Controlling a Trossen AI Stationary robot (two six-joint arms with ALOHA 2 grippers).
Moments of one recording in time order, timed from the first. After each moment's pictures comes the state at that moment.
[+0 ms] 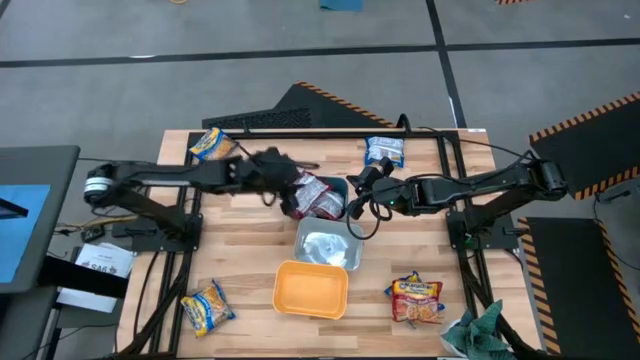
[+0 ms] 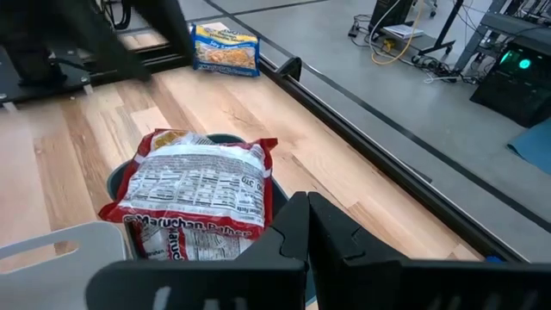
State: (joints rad) left arm 0.15 1.33 1.04 -0.28 -0.27 -0.09; right arm 0.03 1.34 0.88 -0.03 0.65 0.24
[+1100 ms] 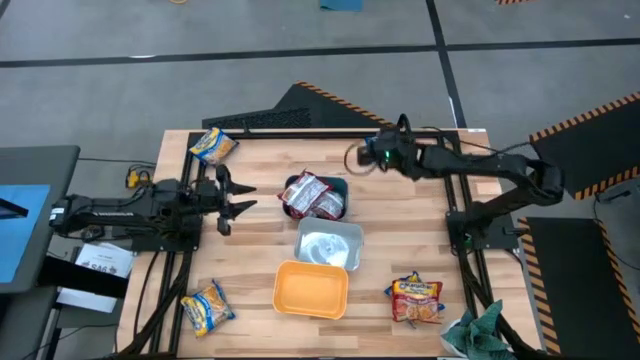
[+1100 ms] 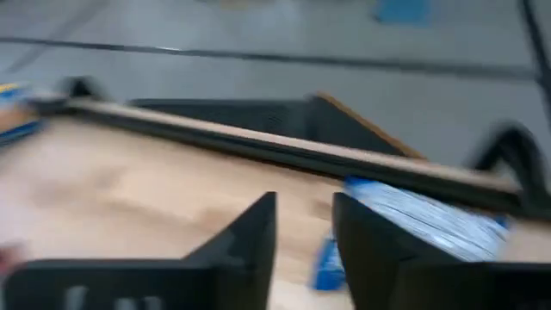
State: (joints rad) left arm 0.07 0.38 0.20 0.36 -0.11 -0.03; right arm -0.40 1.36 0.88 -0.18 0.60 0.64
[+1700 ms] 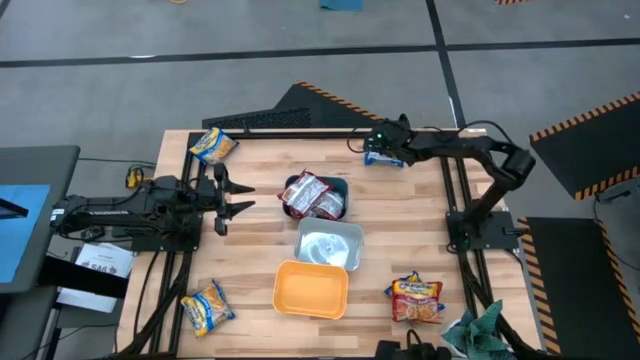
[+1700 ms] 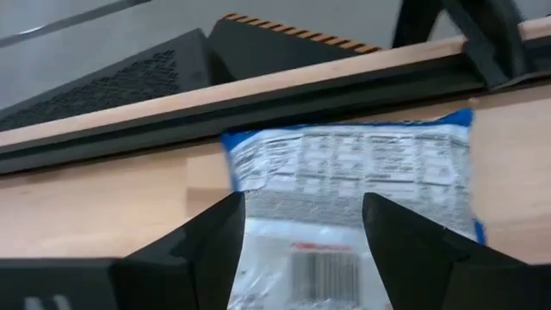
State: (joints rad) left arm 0.07 0.37 0.29 0.19 -0.09 0.00; right arm -0.69 1.64 0.88 -0.18 0.43 0.93
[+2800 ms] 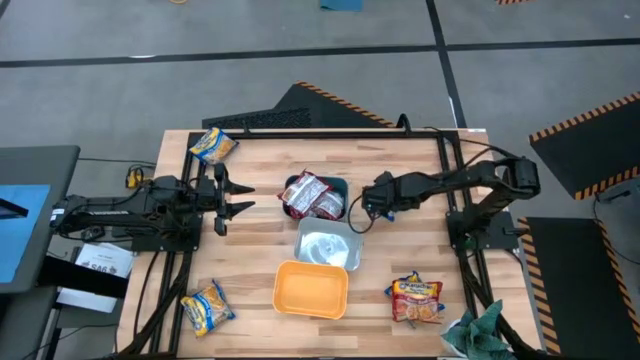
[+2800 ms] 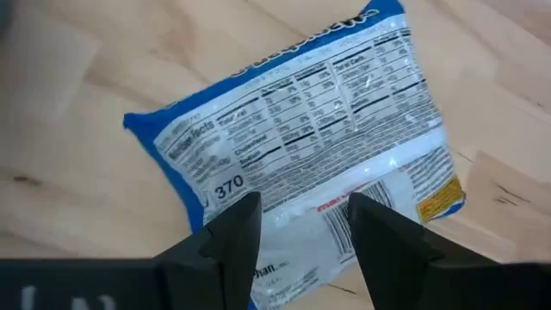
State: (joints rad) left arm 0.07 0.37 0.29 0.19 -0.09 -0.02; right arm -0.12 1.57 0.88 -0.80 0.45 0.97
